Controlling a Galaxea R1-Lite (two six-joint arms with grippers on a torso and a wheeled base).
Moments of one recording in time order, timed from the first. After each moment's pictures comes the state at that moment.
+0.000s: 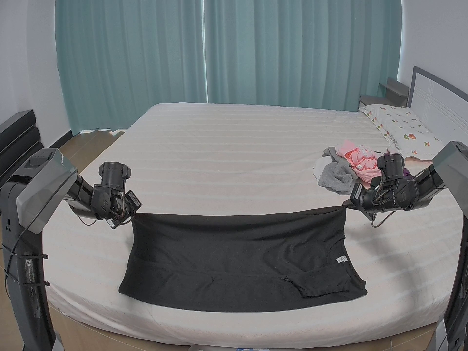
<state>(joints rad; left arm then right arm) -0.05 2.35 -1.31 -0.26 0.20 -0.77 0.02 2.26 -1.22 -0.31 0.32 0.64</state>
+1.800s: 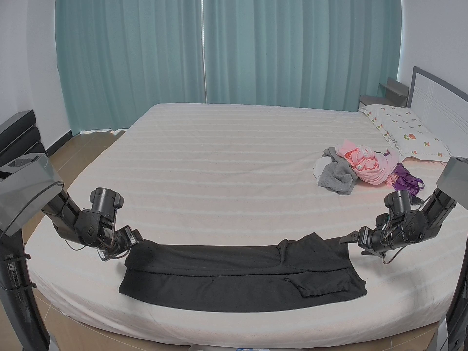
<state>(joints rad) -0.07 2.18 -0.91 -0.27 0.11 -0.65 0.00 2.21 -0.82 -0.43 0.31 0.42</state>
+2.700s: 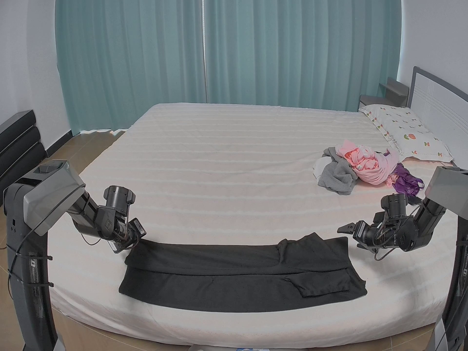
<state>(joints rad) -0.06 2.38 -1.16 -0.27 0.14 -0.72 0.00 2.32 -0.82 -0.71 0.28 0.56</state>
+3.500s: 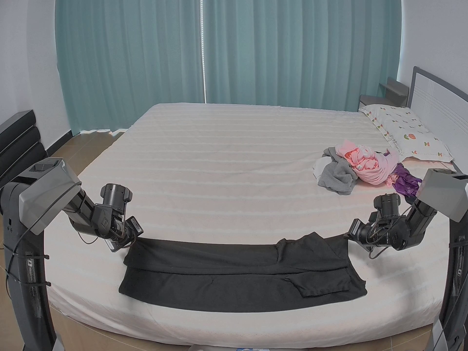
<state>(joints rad) -0.05 2.36 -1.15 -0.26 0.15 -0.73 0.01 2.40 -0.91 -0.71 0.22 0.63</state>
